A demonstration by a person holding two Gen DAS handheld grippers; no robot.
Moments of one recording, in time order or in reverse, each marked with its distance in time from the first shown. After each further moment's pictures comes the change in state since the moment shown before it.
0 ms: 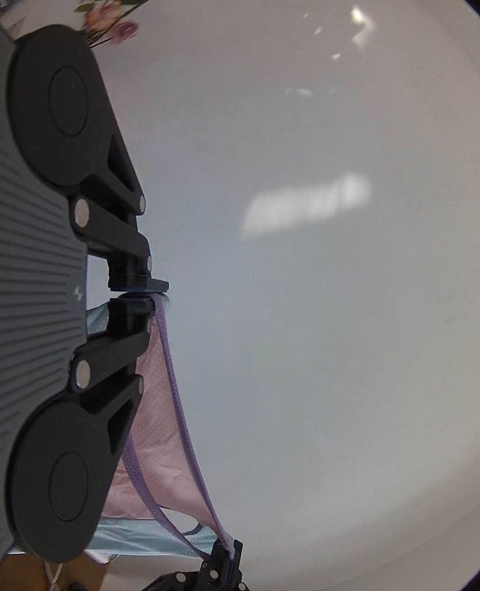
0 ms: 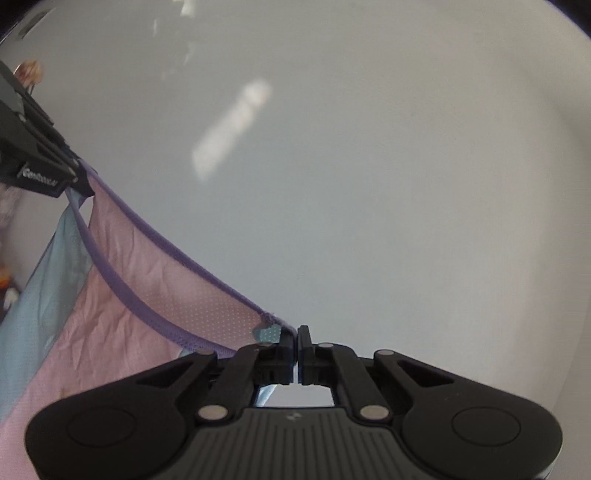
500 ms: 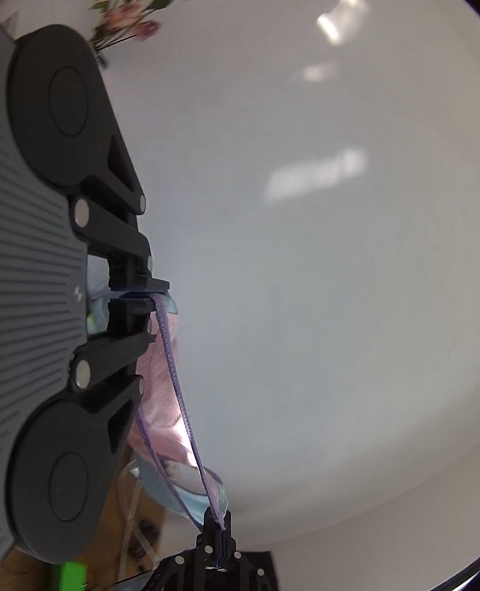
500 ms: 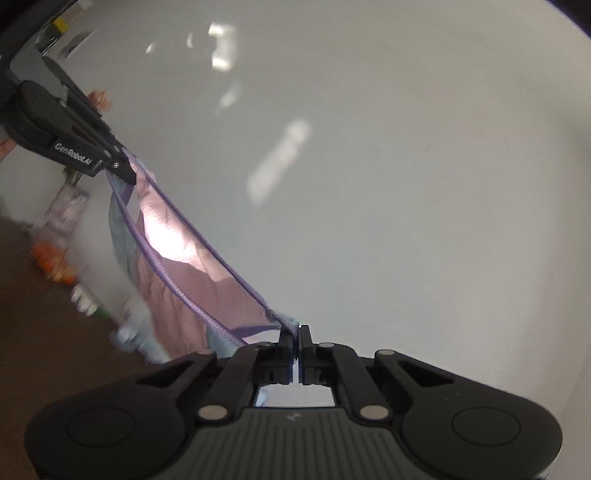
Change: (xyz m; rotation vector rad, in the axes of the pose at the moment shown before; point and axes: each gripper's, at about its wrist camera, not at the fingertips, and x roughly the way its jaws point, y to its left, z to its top) left arm -0.149 -0.023 -0.136 0.056 0.193 -0.207; right arm -0.167 0.038 -0.095 -0.054 0.129 0.262
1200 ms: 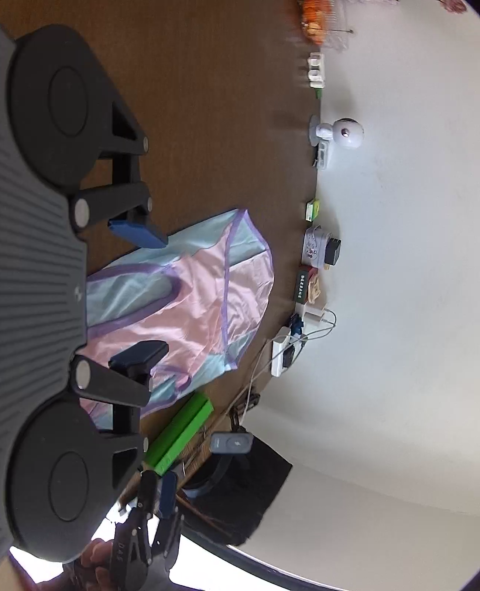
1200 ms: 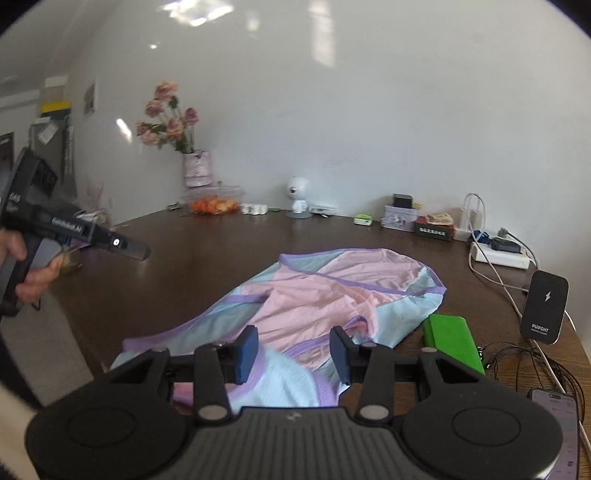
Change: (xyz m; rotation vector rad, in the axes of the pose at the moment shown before) left arm -0.073 -0.001 -0.132 -0.438 0.351 -0.352; right arm -0.149 -0.015 -0.124 0.495 0.283 0.464
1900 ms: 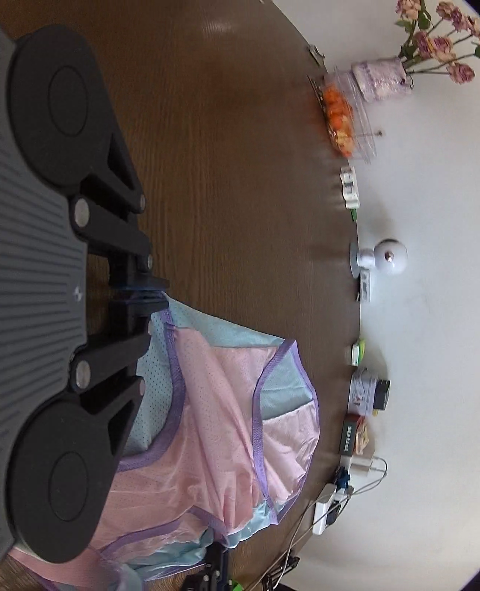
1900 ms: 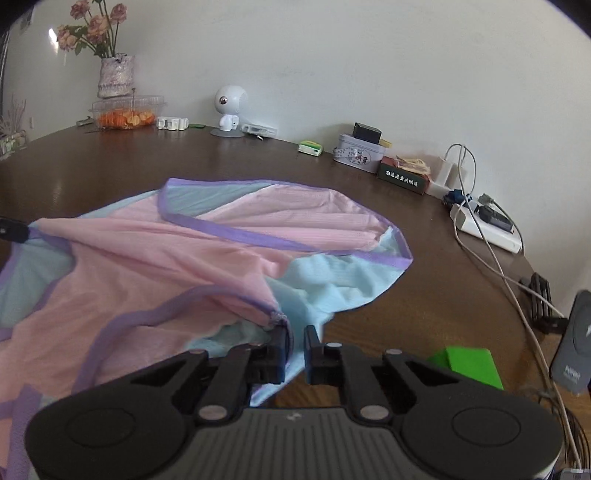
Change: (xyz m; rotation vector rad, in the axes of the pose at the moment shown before) left arm 0.040 0.078 -0.025 -0.058 0.114 0.468; right arm 0.189 -0.015 0.020 -0.095 0.245 -0.212
